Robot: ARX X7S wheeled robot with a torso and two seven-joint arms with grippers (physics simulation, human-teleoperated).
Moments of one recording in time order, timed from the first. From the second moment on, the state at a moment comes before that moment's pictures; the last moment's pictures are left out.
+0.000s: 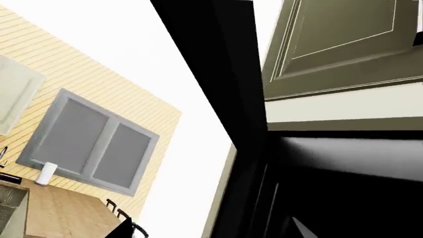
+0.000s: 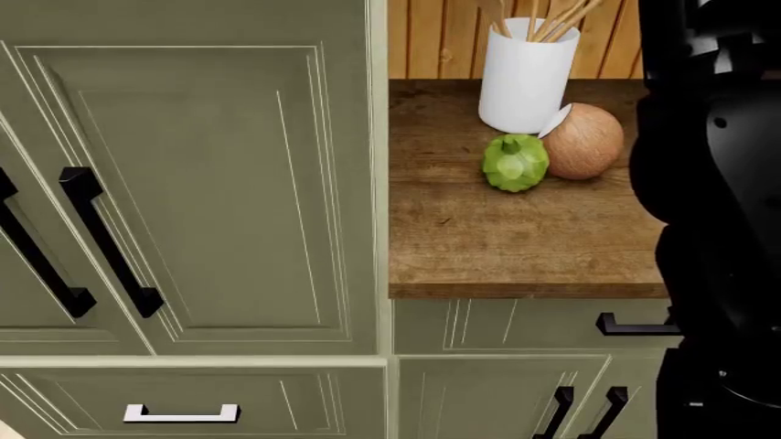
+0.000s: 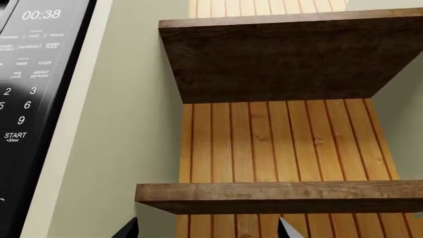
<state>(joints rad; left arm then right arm) -2.30 -0.64 0.27 -0.44 0.02 -0.98 -0.24 1.11 0.31 -0.20 -0.39 0.48 0.58 0.35</state>
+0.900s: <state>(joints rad) -2.36 -0.76 0.05 -0.75 0.83 -0.67 0.04 1.13 0.30 -0.23 -0.37 0.48 0.57 0.36</state>
